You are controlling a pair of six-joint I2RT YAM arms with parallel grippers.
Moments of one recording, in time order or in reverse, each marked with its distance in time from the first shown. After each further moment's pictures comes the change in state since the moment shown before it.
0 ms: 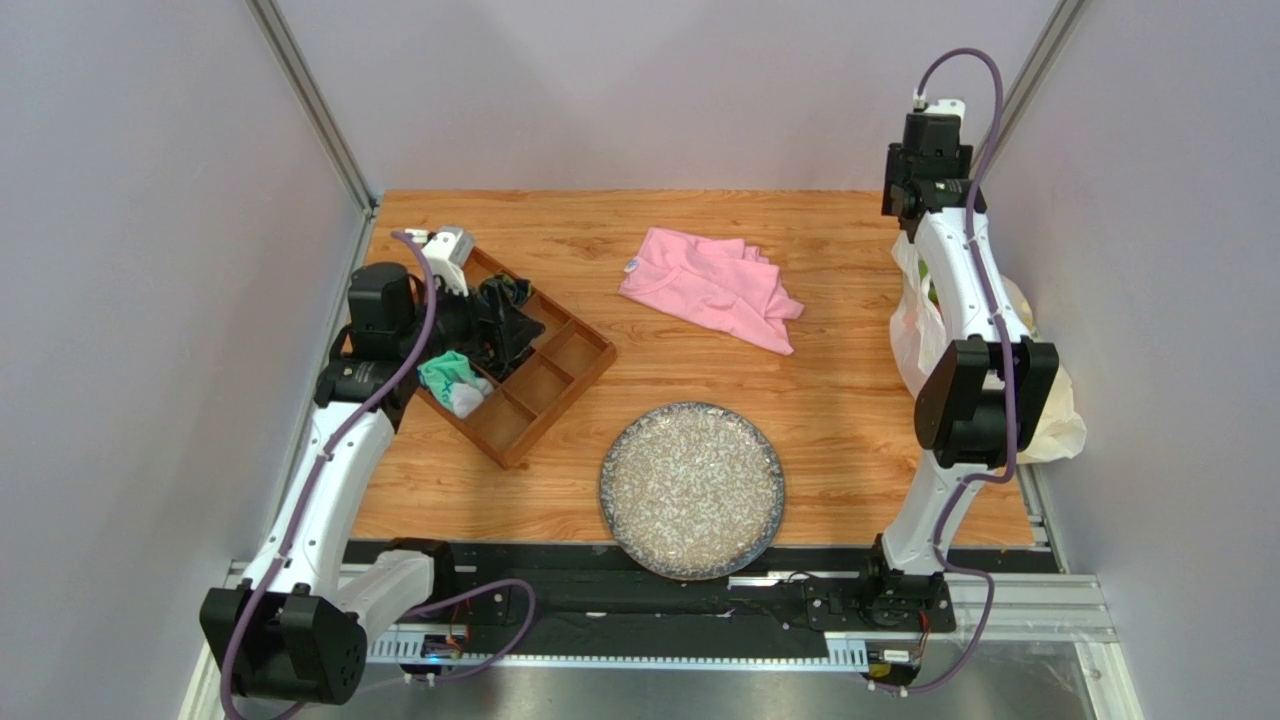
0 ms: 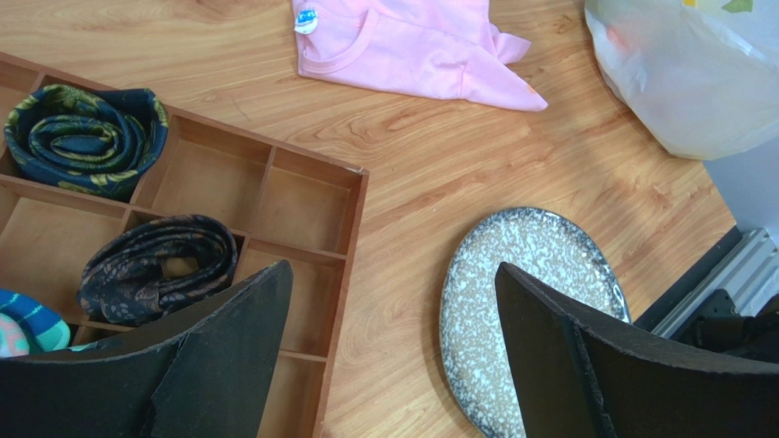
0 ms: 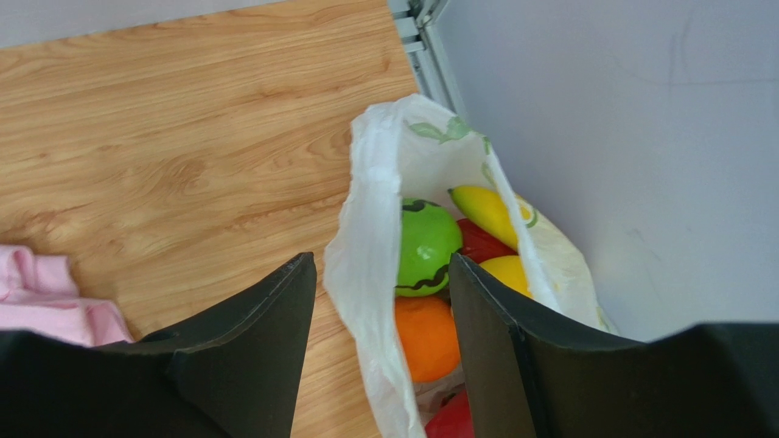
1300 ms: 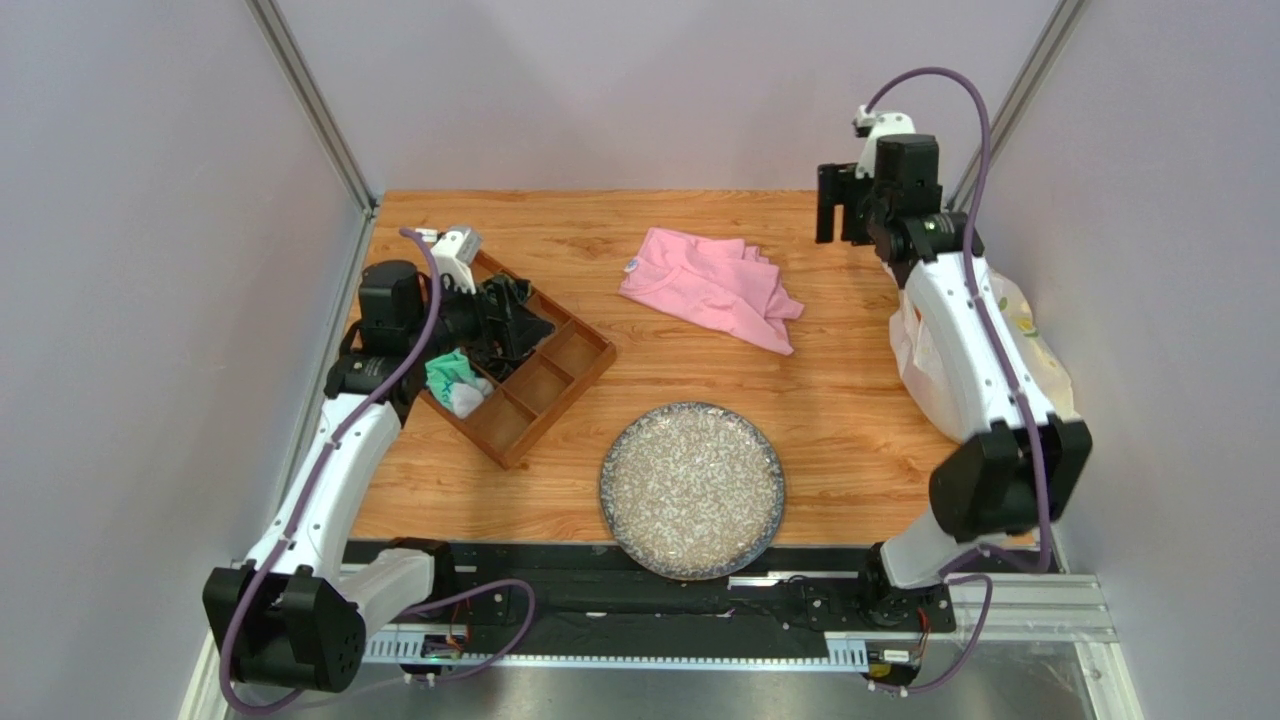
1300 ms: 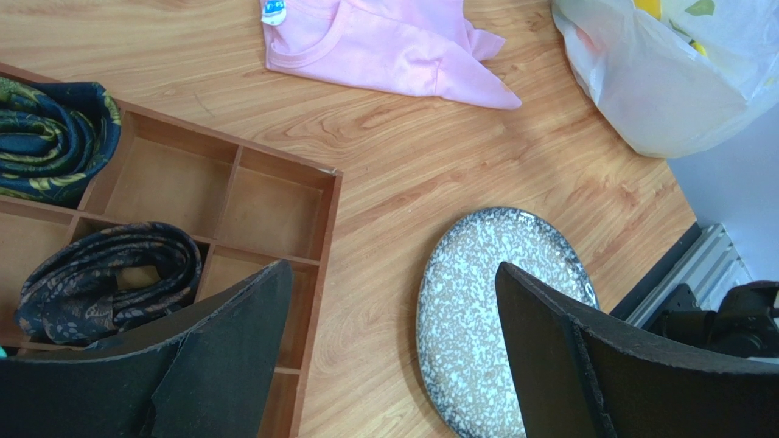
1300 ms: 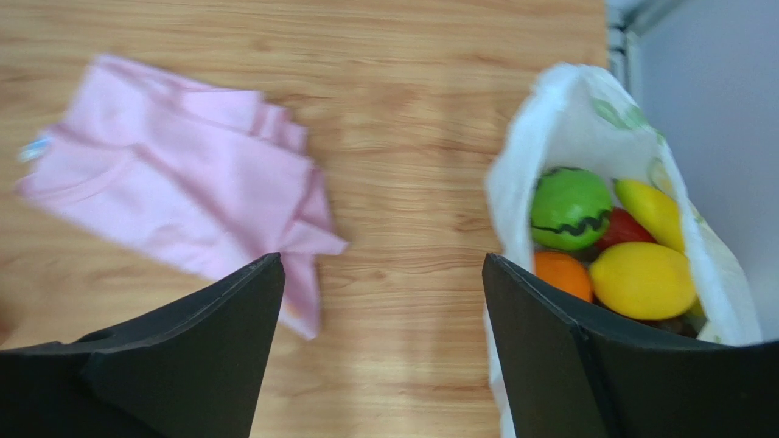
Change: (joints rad) left arm -0.019 0.045 -0.016 0.060 0.038 -0.060; right arm 0.188 -0.367 -0.248 -0.058 -0.317 0.019
